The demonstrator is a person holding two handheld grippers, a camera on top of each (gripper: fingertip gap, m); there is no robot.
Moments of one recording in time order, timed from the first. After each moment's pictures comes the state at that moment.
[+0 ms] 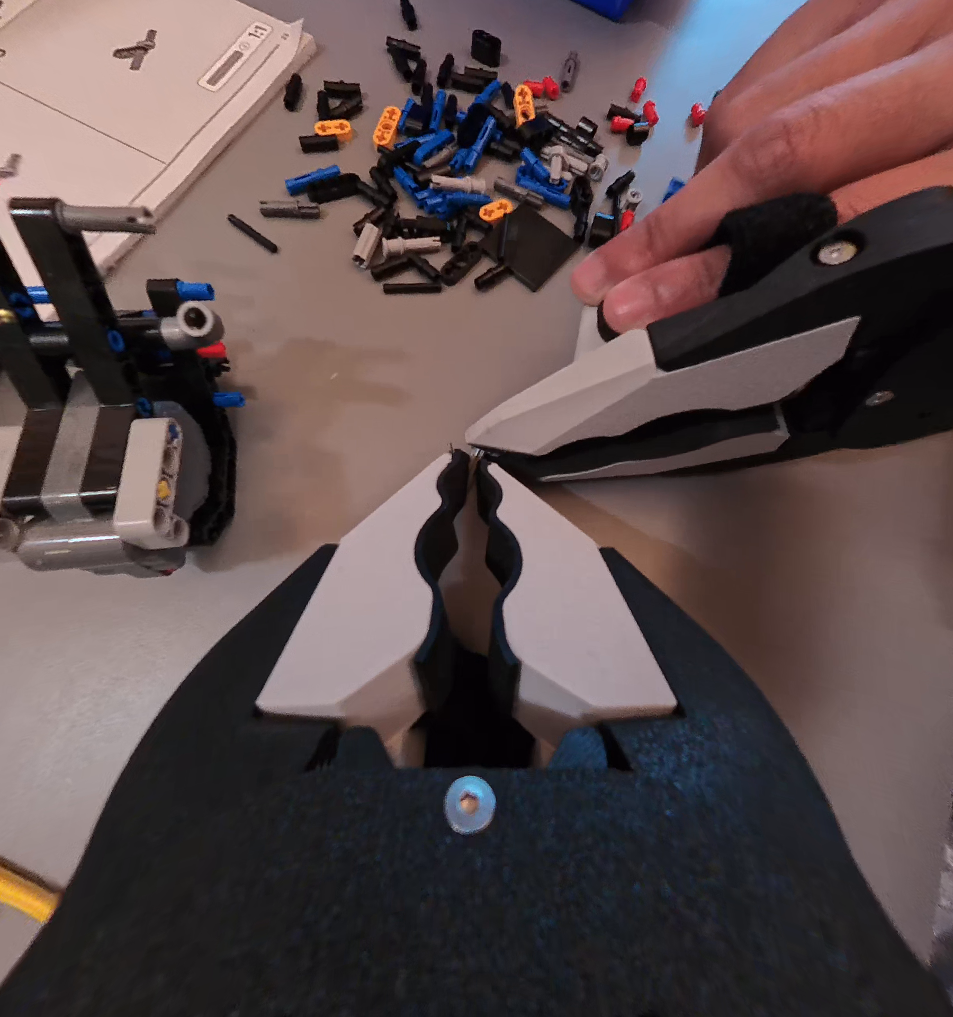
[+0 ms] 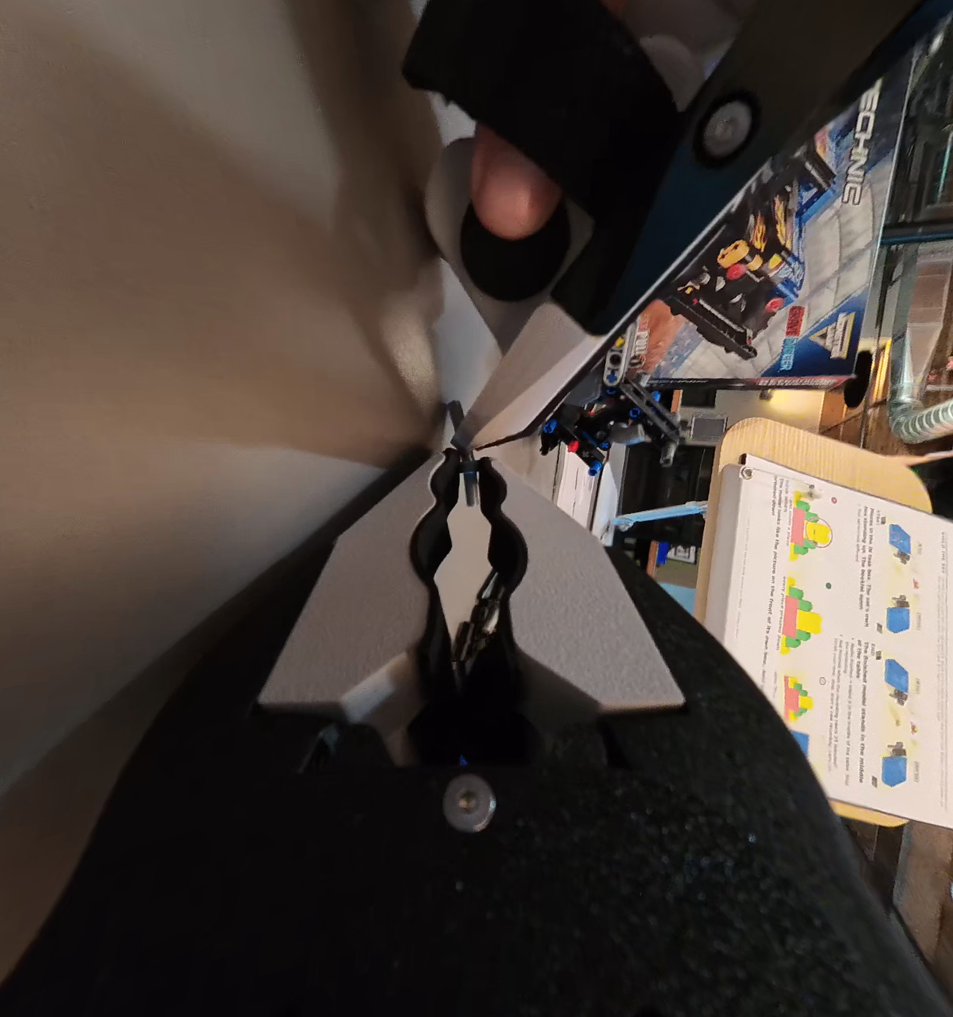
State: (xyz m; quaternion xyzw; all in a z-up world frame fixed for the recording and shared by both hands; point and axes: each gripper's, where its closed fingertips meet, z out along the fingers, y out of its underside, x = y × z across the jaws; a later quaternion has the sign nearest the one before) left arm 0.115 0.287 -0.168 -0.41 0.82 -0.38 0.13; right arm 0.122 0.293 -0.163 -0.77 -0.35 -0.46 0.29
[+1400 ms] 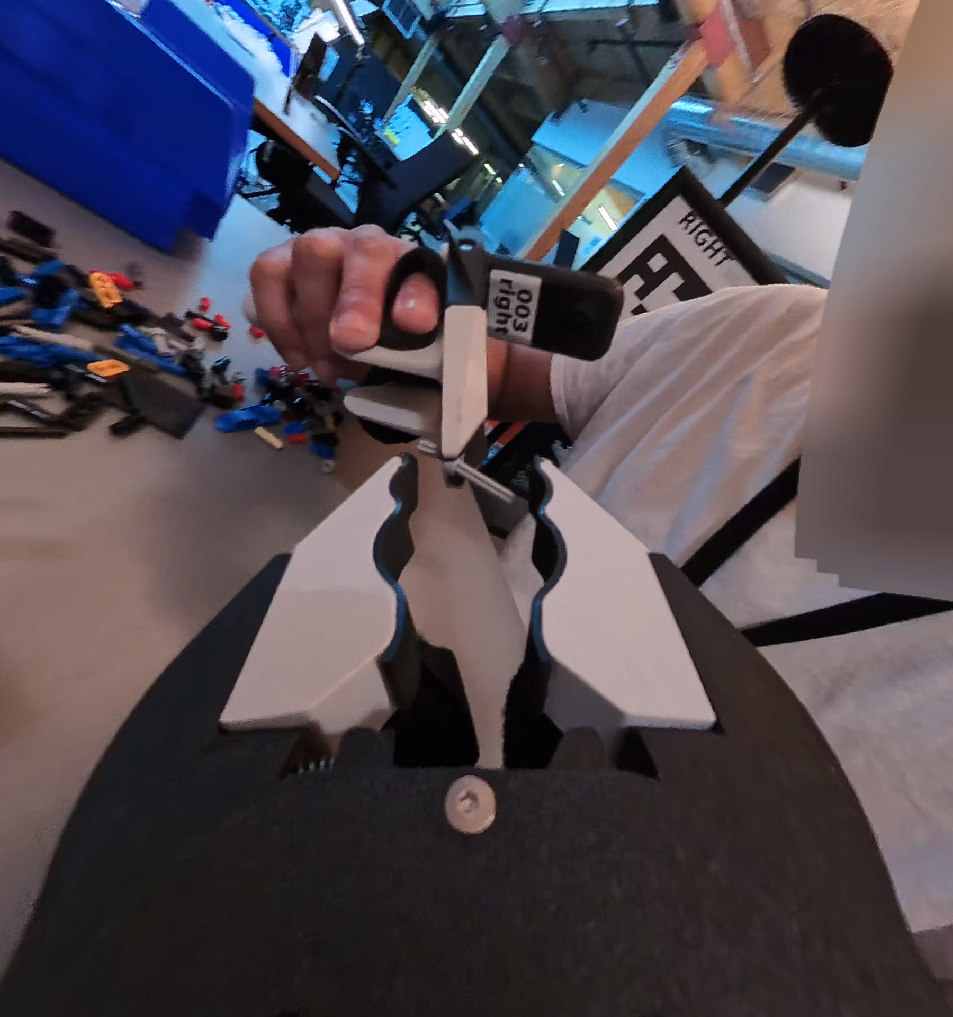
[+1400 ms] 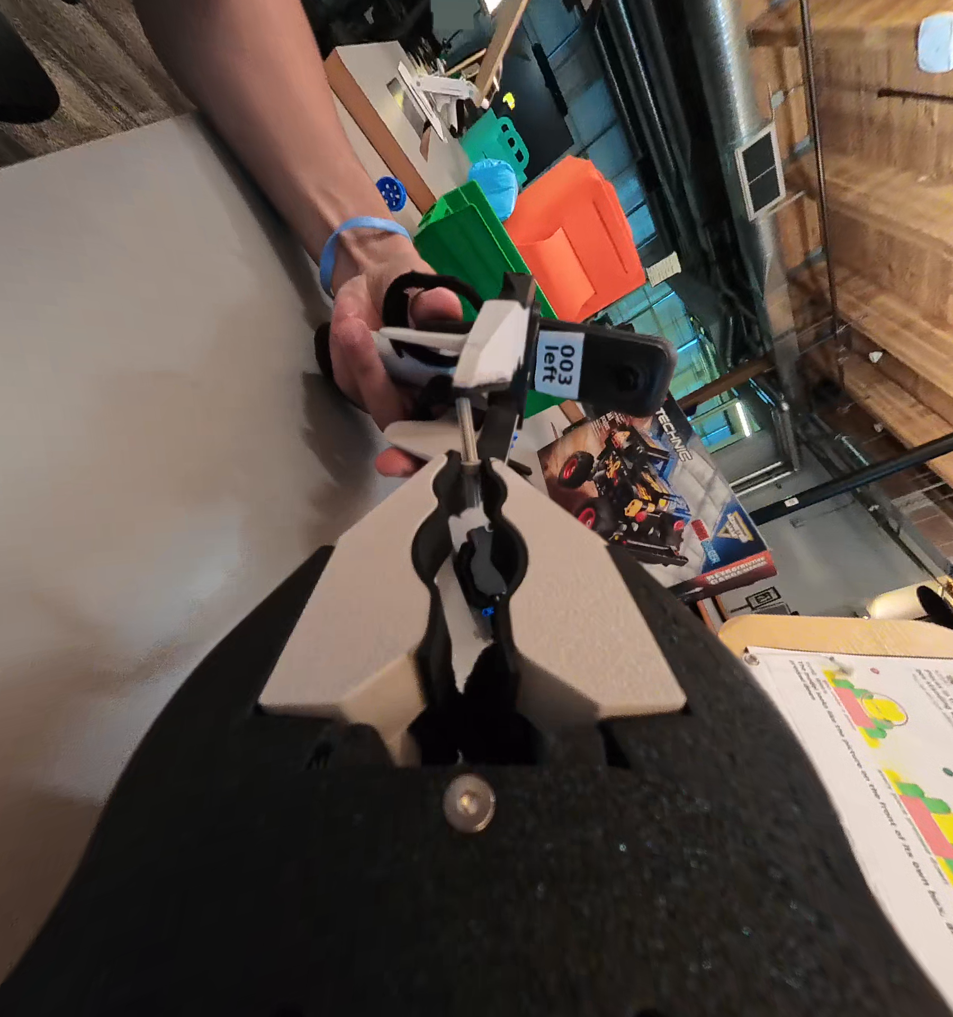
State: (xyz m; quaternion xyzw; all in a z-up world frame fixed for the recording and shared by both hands) left arm 0.063 0.256 -0.076 -0.26 0.66 -0.66 -0.24; right arm 0.071 0.279 -0.076 -0.63 -0.39 -0.25 0.62
